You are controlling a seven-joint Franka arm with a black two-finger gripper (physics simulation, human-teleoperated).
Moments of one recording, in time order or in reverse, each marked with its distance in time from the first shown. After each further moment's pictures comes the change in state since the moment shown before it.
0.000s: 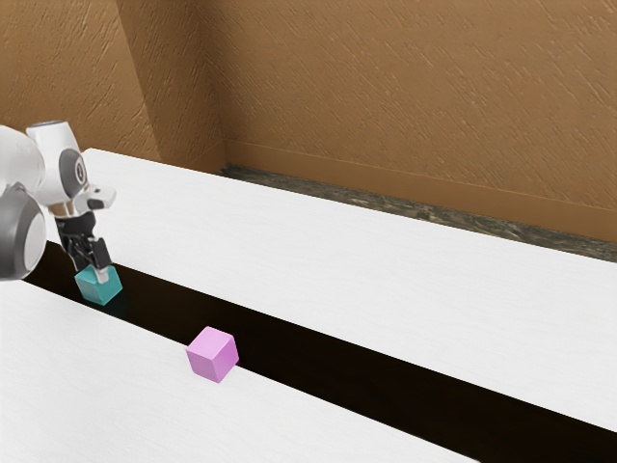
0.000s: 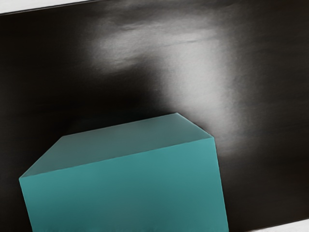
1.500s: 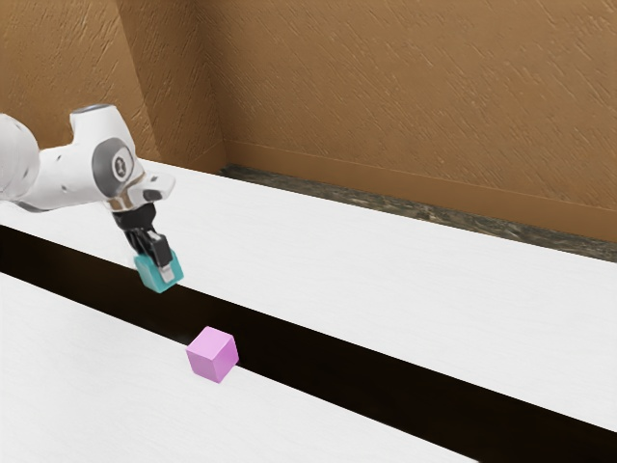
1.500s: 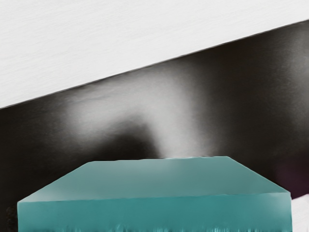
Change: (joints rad) arm -0.337 -0.352 0.008 -0.331 0.038 0.139 -0.153
